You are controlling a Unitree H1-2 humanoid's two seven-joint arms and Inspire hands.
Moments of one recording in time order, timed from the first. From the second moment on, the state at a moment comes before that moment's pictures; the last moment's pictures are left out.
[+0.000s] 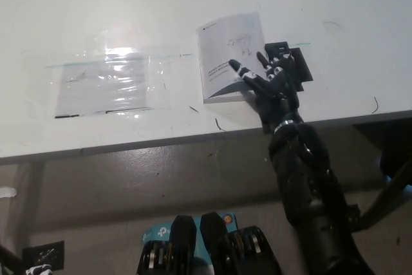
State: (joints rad) left_arm 0.05 0.04 0.43 0.38 -0.31 -0.09 0.06; right_arm -0.78 0.17 -0.18 0.69 0.41 0.05 -0.08
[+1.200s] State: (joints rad) left_arm 0.01 0.07 0.42 0.40 -0.30 -0.06 0.06; right_arm -0.92 0.06 0.24 0.94 -0.02 -0.10 0.00
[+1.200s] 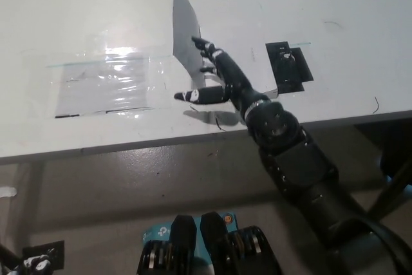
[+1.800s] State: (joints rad) left_arm -0.03 0.10 0.39 0.40 -0.30 -0.05 0.07; right_arm -1.01 0.06 0.42 1.11 -0.19 -0.21 0.00
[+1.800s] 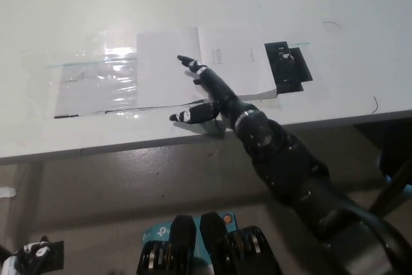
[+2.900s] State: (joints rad) left_arm 0.00 0.07 0.40 0.42 -0.31 -0.04 0.08; right_arm -0.76 -0.05 0.21 0.38 -0.16 0.00 0.20
